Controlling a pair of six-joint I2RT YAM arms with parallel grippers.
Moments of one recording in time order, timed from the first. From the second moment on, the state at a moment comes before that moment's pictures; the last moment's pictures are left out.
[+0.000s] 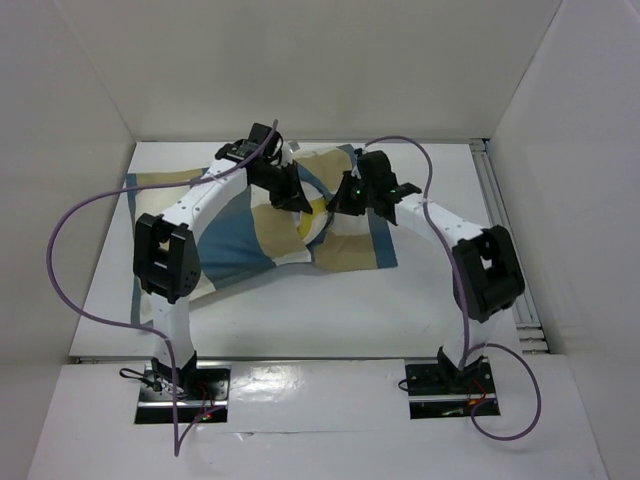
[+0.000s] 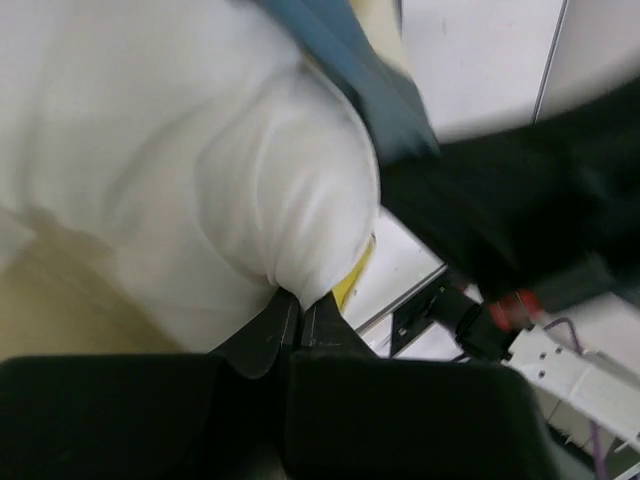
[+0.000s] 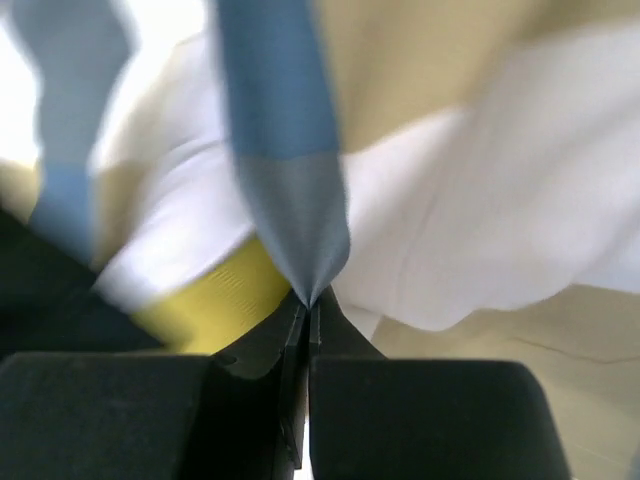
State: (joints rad) left arm -0.37 1.98 1.82 -0.85 0.55 -0.54; right arm 0.45 1.78 1.31 -0.20 -0.23 0.65
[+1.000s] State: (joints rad) left arm -0.45 2.05 1.90 -1.00 0.48 -0.47; right arm 0.39 1.59 1.20 -0.28 -0.64 0.46
